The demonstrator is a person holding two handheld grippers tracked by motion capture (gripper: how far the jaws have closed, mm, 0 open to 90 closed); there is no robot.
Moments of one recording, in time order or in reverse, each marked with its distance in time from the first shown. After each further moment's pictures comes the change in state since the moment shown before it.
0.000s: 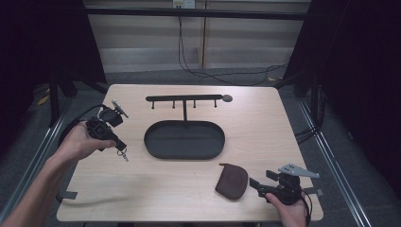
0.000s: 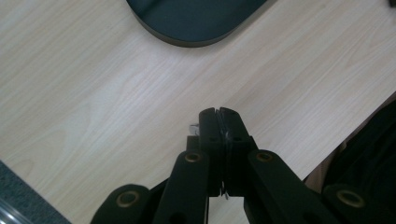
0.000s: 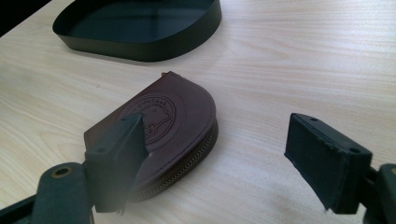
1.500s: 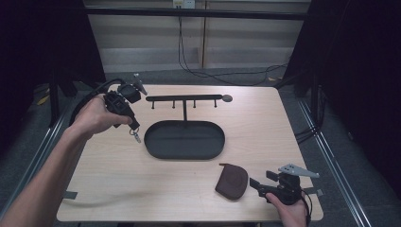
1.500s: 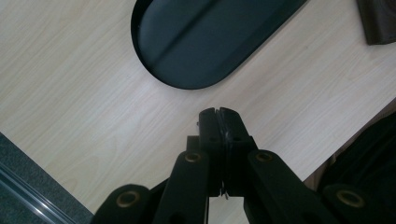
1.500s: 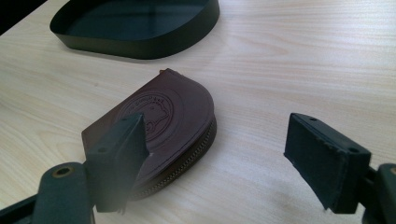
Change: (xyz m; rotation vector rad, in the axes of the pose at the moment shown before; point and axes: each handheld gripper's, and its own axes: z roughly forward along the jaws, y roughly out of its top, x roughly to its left) left arm -0.019 0.070 -0.035 0.038 0.062 0.045; right arm -0.002 -0.001 0.001 0.012 -0.001 0.015
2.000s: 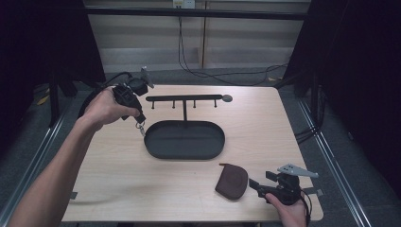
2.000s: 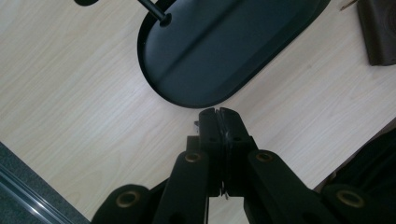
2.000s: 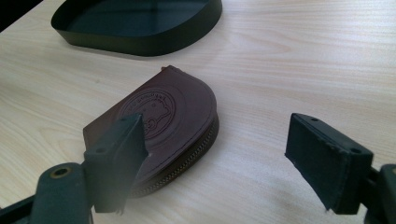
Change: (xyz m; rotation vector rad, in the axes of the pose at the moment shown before) left arm 0.008 0.026 0.007 0.011 -0.001 -0.015; right arm 0.001 0.000 0.001 0.010 0.006 -0.009
